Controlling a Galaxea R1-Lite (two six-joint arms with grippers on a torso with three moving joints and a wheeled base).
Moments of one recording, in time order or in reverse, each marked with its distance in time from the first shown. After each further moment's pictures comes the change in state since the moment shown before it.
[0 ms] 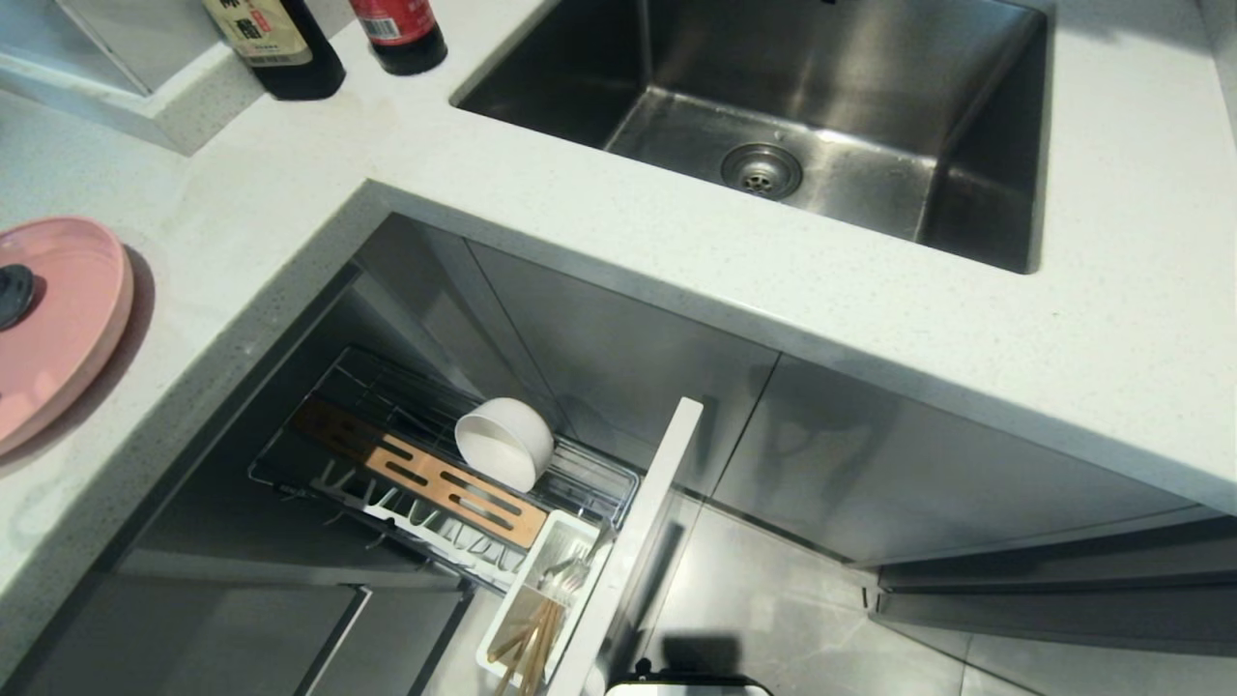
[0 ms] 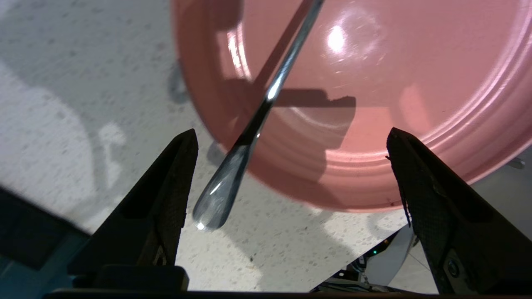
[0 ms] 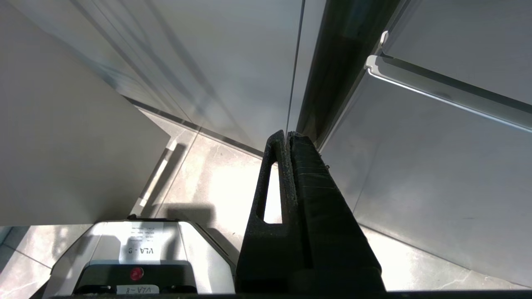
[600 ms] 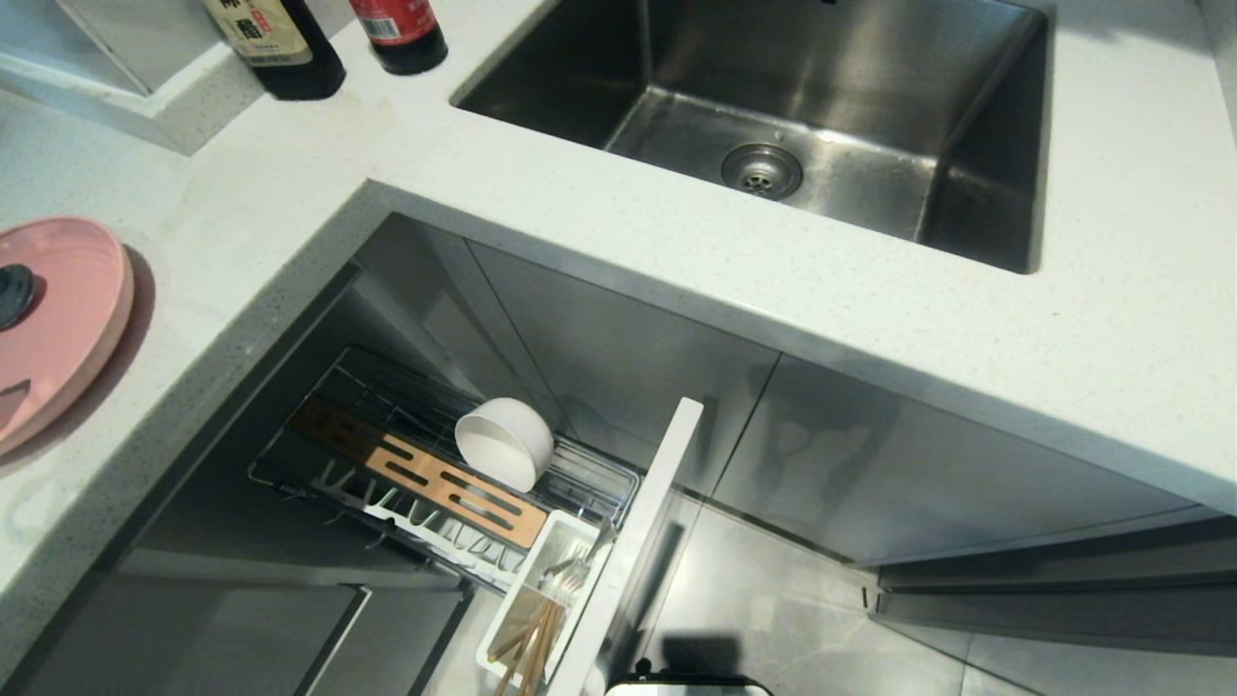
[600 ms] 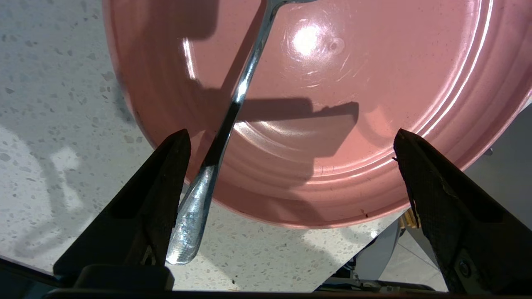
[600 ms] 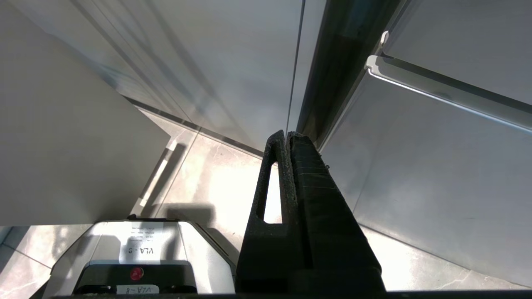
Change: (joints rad) left arm -0.036 0.020 0.000 0.006 -0.064 0.022; right arm 0.000 0.000 0.000 0.000 0.000 0.000
